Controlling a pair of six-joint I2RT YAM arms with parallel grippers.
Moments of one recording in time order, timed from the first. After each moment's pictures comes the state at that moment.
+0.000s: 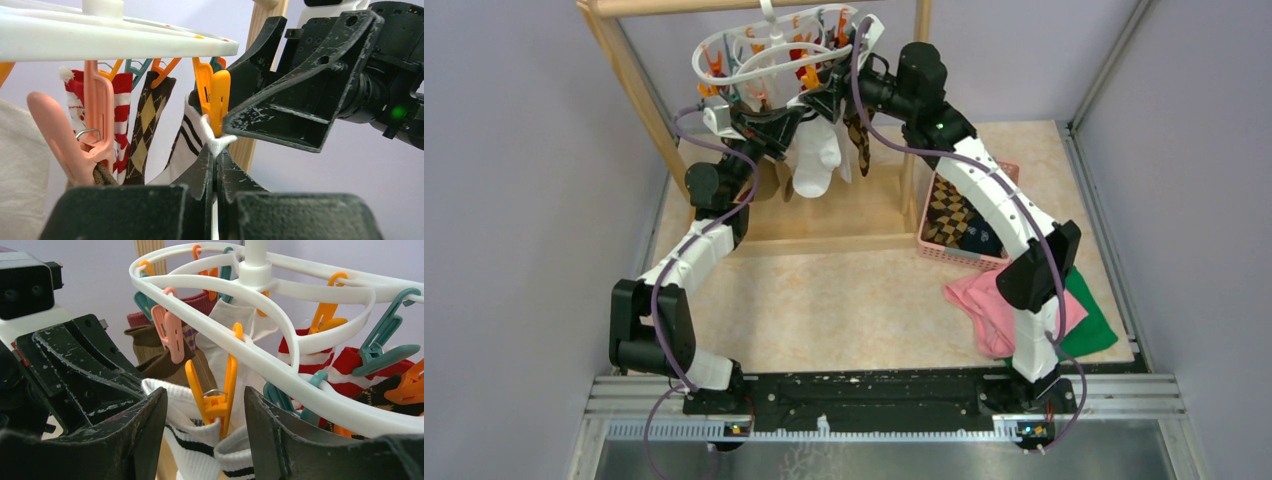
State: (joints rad) left arm -0.16 1.46 1.00 1.15 0.53 -0.63; right arm 0.63 1.99 2.19 -0.06 -0.52 0.05
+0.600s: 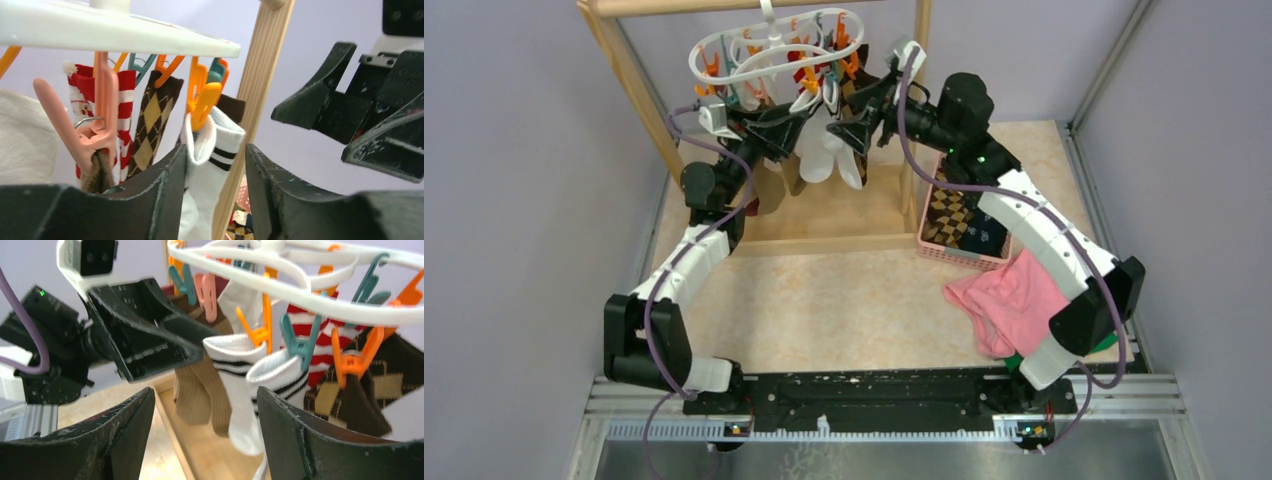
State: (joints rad) left arm -0.16 1.41 0.99 1.05 0.50 -0.64; right arm 0.61 1.65 1.75 0.04 -0.52 0.08
